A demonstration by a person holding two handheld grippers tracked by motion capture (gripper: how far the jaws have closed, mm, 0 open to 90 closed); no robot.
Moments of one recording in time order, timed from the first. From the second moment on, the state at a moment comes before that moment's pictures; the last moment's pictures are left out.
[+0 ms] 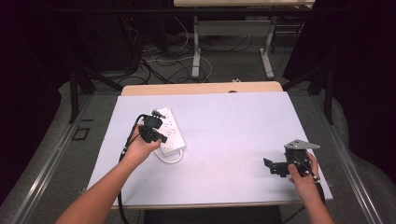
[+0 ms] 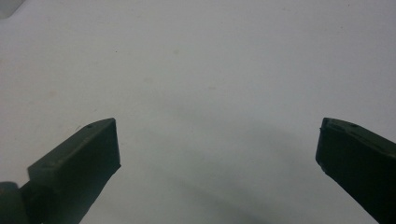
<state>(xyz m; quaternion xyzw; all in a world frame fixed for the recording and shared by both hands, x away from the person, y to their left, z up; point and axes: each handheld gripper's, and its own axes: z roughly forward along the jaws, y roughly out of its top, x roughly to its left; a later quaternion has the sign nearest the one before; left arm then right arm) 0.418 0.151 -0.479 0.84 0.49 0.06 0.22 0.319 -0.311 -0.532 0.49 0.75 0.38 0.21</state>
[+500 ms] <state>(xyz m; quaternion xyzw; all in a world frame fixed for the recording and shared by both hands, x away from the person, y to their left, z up) 0.419 0.145 -0.496 0.85 0.49 0.05 0.21 0.319 -0.311 -0.532 0.49 0.75 0.38 0.21</state>
